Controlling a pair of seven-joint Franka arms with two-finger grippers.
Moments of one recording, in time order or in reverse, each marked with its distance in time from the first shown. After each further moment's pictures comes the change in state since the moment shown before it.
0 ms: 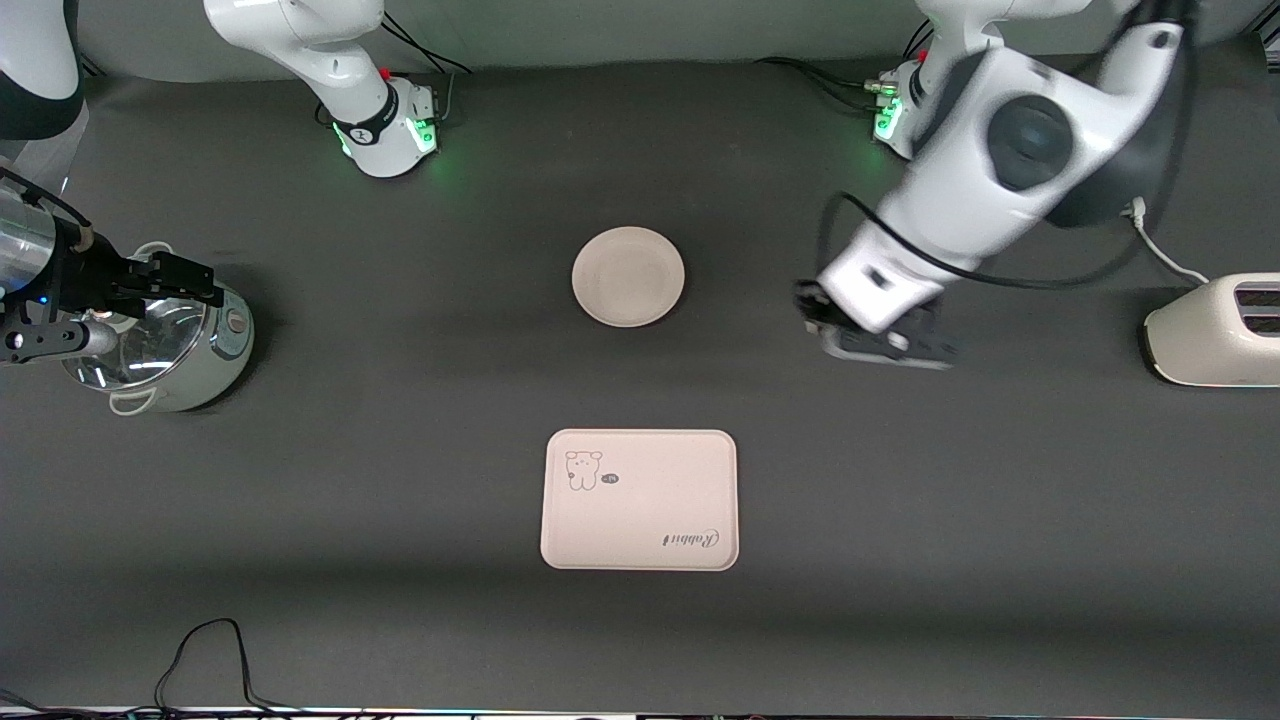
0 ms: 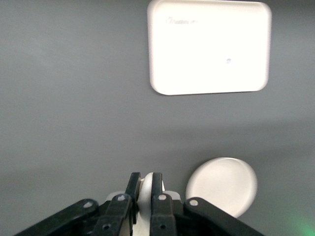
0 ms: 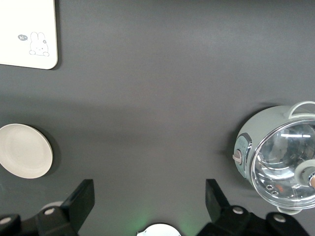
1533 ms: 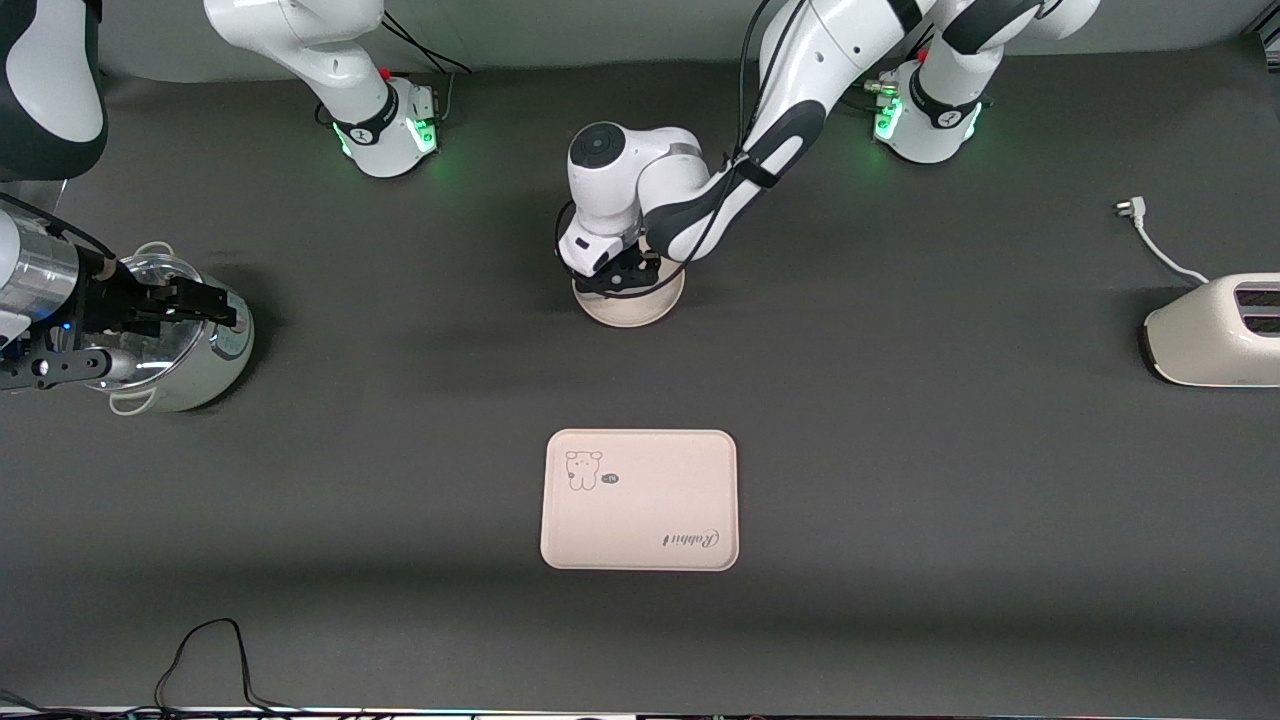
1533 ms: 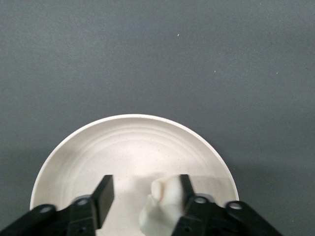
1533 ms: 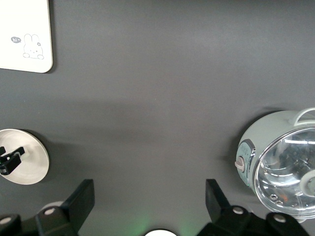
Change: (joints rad) left arm -0.510 0.521 0.002 -0.033 0.625 0.395 -0.950; right arm 0.002 0.042 -0.001 -0.006 0.005 0.037 -0.001
